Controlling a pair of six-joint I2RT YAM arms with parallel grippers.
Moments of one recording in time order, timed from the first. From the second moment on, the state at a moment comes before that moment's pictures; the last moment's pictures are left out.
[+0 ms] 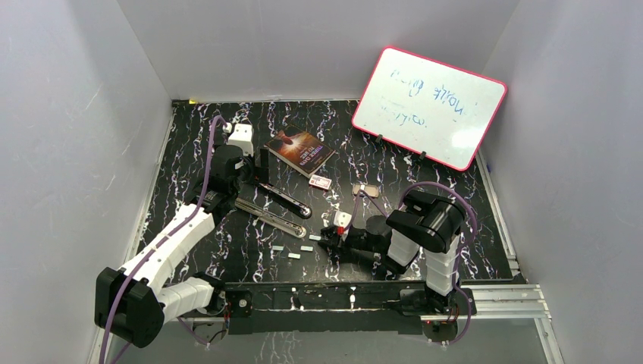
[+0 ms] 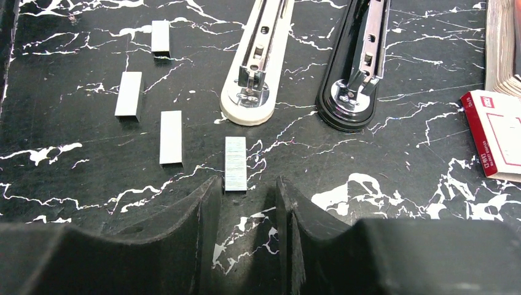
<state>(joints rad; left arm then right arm) -0.40 1.10 0.82 -0.17 -0.26 -0.08 0.91 1.92 0.24 1.48 -0.41 -0.20</state>
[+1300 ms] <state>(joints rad) -0.39 1.23 0.86 -0.28 -0.39 -0.12 0.86 1.58 0.57 0.84 -0.42 -0.18</state>
